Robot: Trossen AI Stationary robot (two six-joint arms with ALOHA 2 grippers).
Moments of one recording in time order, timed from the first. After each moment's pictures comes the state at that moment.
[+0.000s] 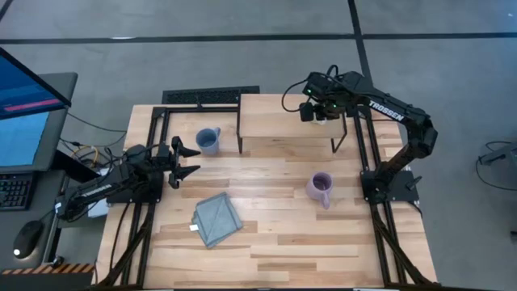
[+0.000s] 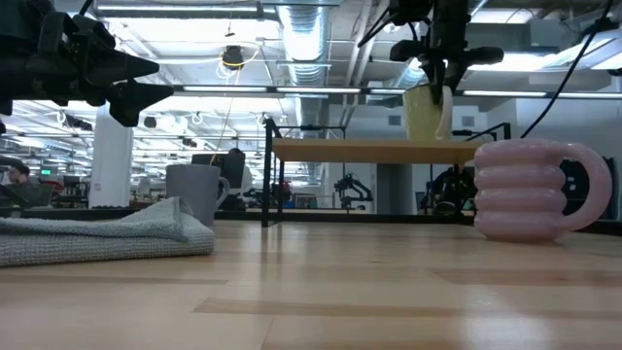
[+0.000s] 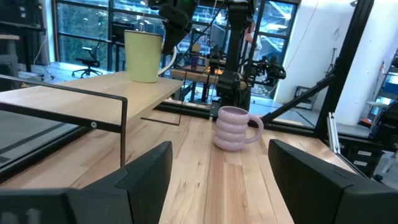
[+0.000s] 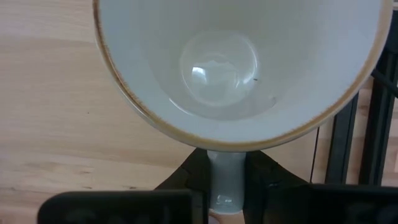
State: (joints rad) left arm 0.43 0.00 0.01 0.08 0.33 -0.18; right arm -0.53 1.58 1.66 -1.46 0.19 0.87
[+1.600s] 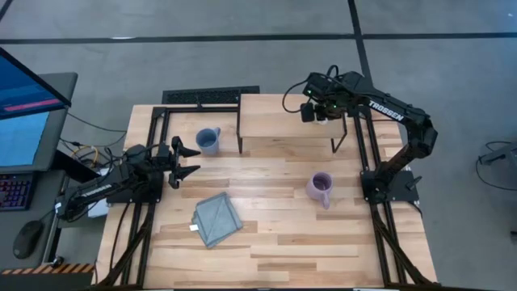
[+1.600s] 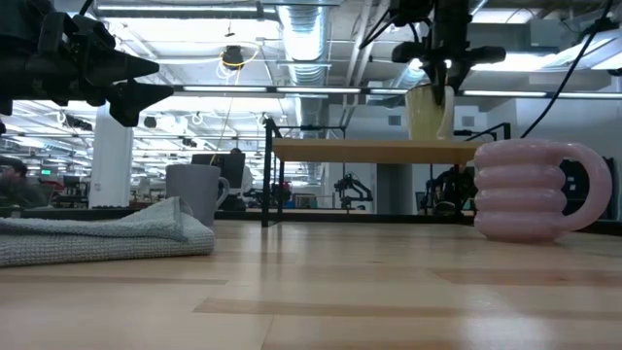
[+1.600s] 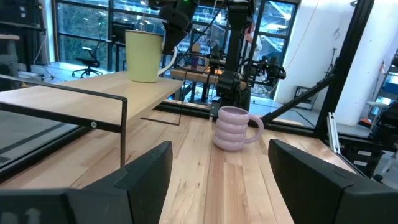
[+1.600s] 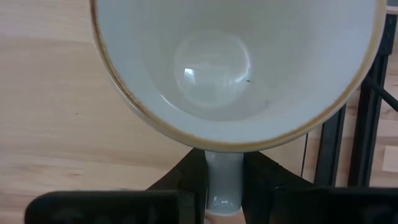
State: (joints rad) left arm 0.43 0.00 0.01 0.08 0.33 -0.18; right arm -0.52 1.58 1.66 -1.48 0.21 0.86
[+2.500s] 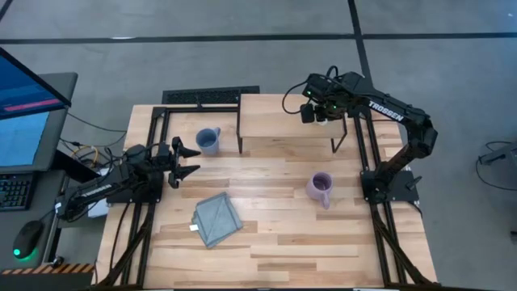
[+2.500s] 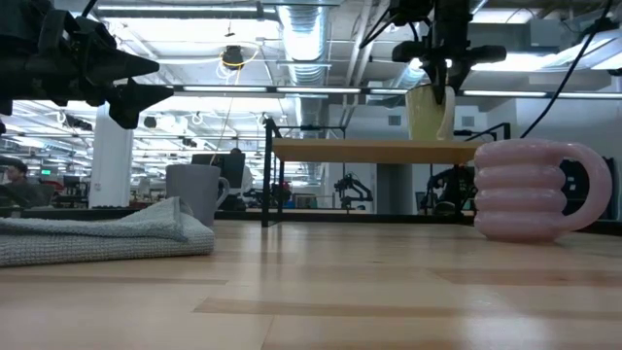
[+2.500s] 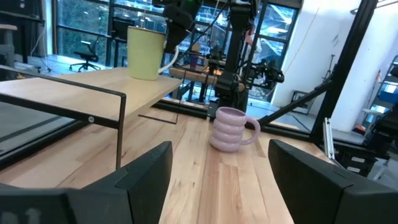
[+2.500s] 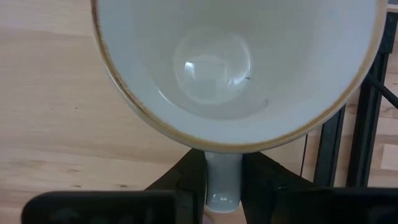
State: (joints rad) left arm 0.43 0.01 0.01 0.08 0.33 -0.23; right arm -0.52 1.58 1.66 -1.48 0.21 0.87
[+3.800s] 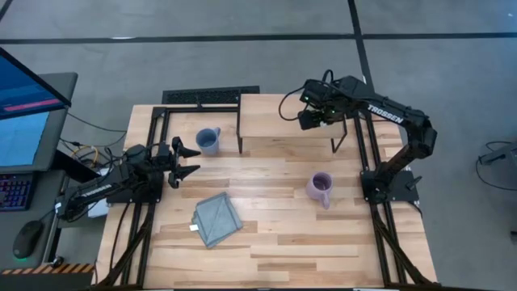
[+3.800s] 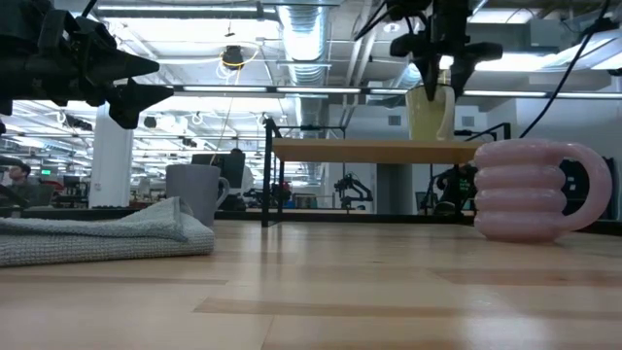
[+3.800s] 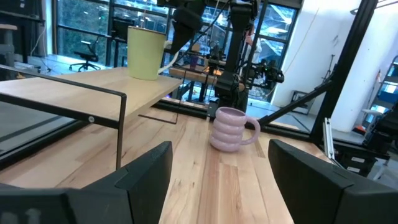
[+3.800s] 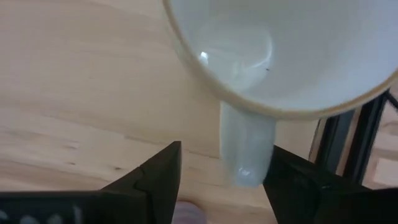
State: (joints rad) left arm 0.43 0.01 0.01 0.08 0.33 -0.23; right arm -0.45 1.58 1.66 -1.49 0.21 0.80
